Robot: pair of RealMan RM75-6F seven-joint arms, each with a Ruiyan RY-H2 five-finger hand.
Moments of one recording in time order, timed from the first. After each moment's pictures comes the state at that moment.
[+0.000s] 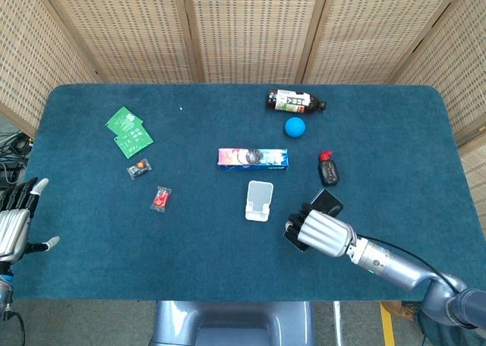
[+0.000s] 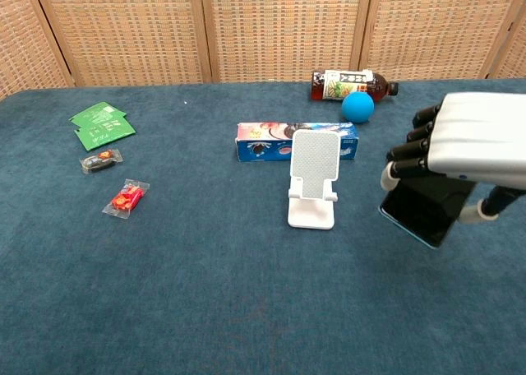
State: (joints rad) left arm -0.18 -1.02 -0.08 -1.82 1.25 1.32 0.23; right arm 0.72 -1.30 -0.08 -1.28 -2.03 1.22 -0.33
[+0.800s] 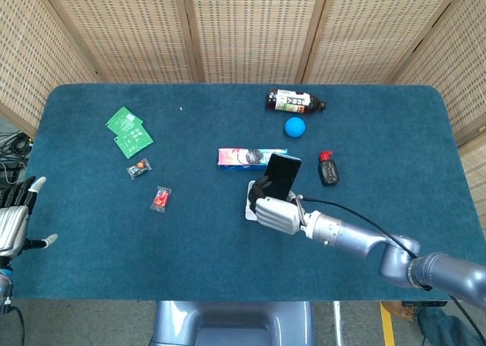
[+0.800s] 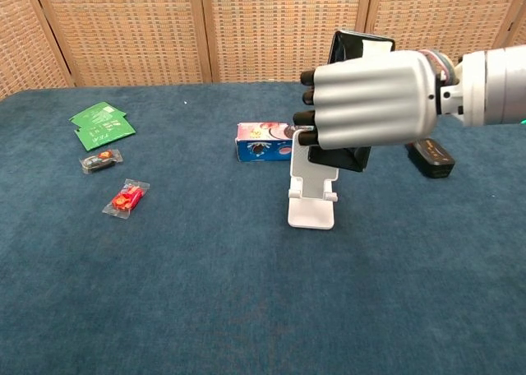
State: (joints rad) left arm -0.21 -1.03 -0.09 -1.78 1.19 1.27 0.22; right arm 0.95 -1.30 0.12 -1.41 -2.02 0.81 -0.92
